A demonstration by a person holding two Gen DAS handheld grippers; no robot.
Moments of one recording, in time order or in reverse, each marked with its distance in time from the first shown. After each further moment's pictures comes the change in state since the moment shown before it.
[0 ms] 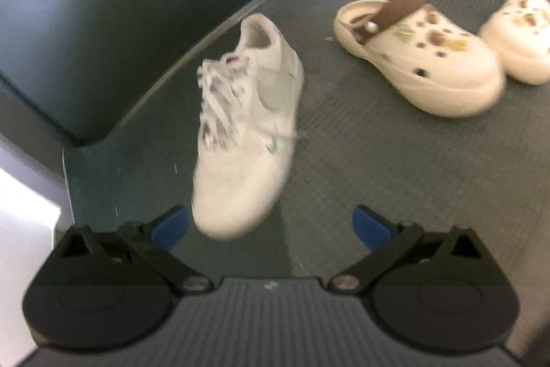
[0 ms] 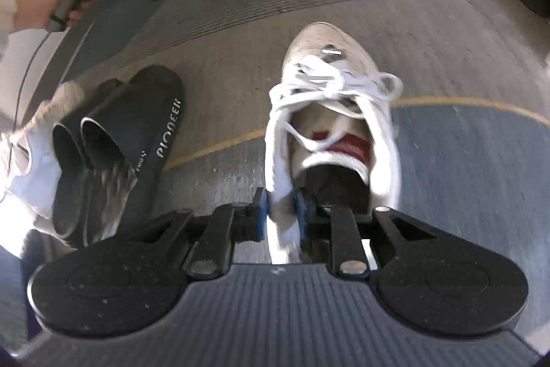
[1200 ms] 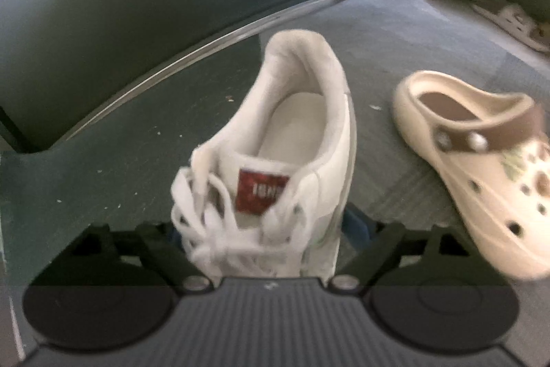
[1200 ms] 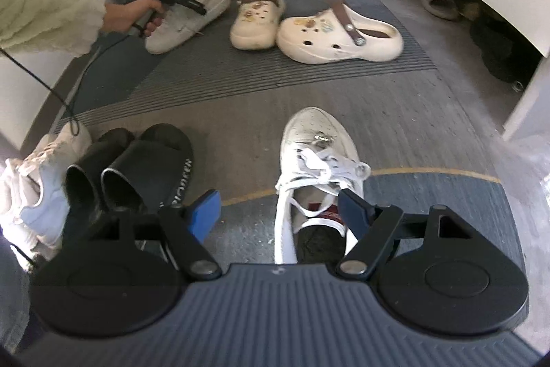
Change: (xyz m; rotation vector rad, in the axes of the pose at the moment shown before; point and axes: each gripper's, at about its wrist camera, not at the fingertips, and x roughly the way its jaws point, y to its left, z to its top) left arm 0.080 0.031 0.065 -0.138 -0.012 -0.176; right arm -0.041 0.029 0.026 -0.067 -0.189 -0.017
